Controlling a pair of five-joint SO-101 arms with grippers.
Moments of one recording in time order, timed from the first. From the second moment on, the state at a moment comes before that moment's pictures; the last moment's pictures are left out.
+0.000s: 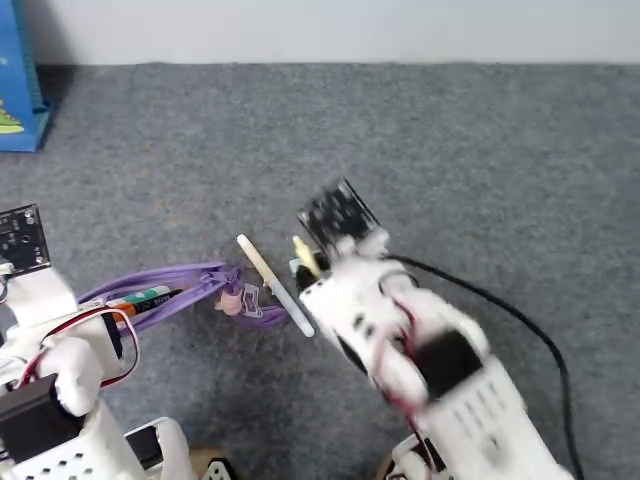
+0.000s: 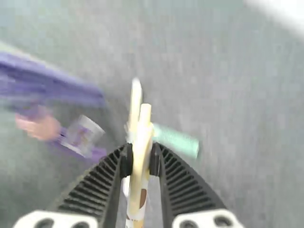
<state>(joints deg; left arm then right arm) -29.7 -62.8 30.4 99.5 0.6 -38.0 -59.3 42.0 59.6 5.8</state>
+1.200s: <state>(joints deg) -29.7 -62.8 30.4 99.5 0.6 -57.5 -50.1 43.2 -4.3 -1.8</state>
